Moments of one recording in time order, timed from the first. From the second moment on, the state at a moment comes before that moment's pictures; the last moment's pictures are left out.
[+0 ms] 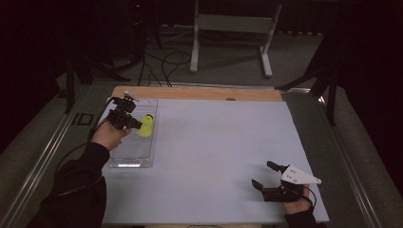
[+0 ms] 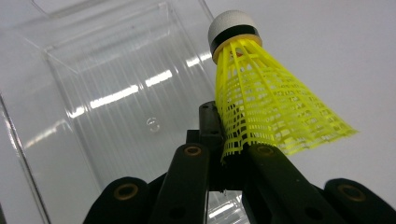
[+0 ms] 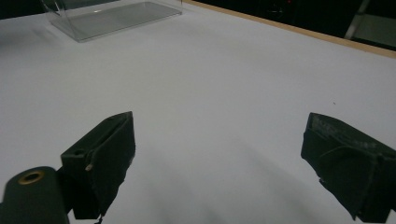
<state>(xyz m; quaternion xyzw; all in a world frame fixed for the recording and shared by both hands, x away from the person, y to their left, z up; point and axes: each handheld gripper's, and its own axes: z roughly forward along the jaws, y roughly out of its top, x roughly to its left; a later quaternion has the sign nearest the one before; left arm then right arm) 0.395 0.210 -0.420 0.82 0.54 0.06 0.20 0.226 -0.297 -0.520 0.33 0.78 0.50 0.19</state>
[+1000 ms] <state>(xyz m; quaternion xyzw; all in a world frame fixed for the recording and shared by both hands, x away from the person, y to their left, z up) 0.399 0.206 -0.451 0.82 0.54 0.06 0.15 0.226 -0.298 -0.521 0.33 0.78 0.50 0.19</state>
